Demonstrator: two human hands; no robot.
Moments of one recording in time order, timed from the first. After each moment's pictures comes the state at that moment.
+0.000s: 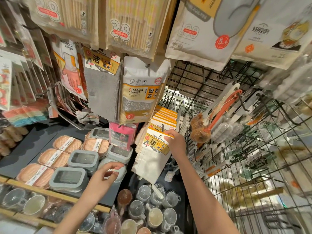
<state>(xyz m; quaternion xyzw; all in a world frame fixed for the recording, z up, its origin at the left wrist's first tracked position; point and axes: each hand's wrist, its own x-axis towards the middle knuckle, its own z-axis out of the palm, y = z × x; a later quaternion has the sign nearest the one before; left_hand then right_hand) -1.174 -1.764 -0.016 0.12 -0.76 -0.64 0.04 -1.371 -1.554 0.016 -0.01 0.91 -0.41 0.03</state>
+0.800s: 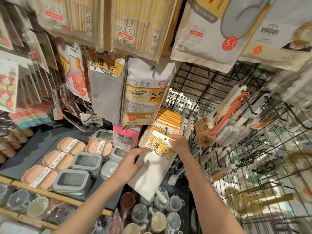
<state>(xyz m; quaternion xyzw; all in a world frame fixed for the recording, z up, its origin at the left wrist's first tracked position) -1.242 -1.730 0.013 0.02 -0.83 -0.56 -0.01 -1.390 -1.554 0.011 0.00 0.91 -0.41 0.10</state>
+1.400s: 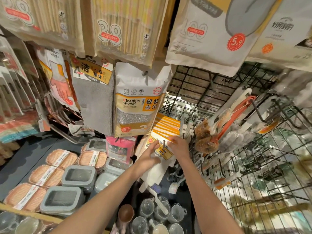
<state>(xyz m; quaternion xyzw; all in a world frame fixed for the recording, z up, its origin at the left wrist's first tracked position) -1.339 -1.696 0.000 0.04 -0.70 -0.70 -0.16 -1.426 -1.559 -0.003 0.02 0.89 -0.45 0.07</state>
